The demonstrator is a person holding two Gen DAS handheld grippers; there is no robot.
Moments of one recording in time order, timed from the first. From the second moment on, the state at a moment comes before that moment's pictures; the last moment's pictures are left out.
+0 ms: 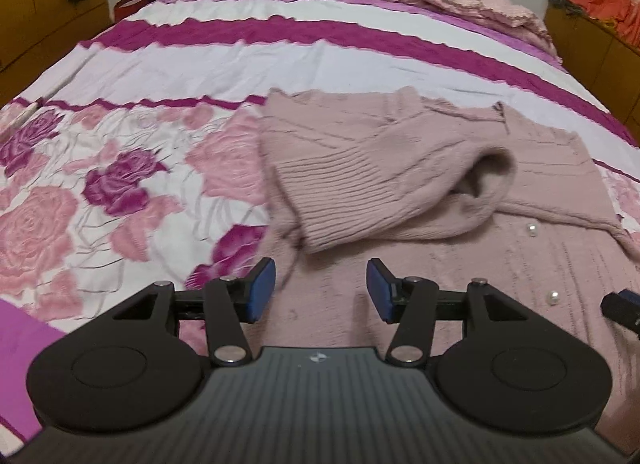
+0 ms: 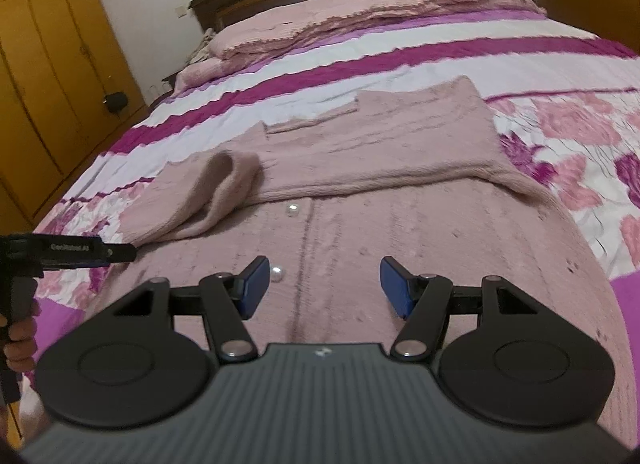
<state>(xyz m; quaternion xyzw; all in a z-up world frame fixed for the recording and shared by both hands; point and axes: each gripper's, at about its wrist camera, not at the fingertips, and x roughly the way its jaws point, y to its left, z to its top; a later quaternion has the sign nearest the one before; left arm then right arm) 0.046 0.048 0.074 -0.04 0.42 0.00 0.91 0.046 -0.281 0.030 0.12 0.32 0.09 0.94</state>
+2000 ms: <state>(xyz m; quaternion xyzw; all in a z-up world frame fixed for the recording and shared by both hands) 0.028 0.131 0.057 -0.09 0.42 0.09 0.90 0.164 -0.097 0.026 0.00 0.35 0.30 0.89</state>
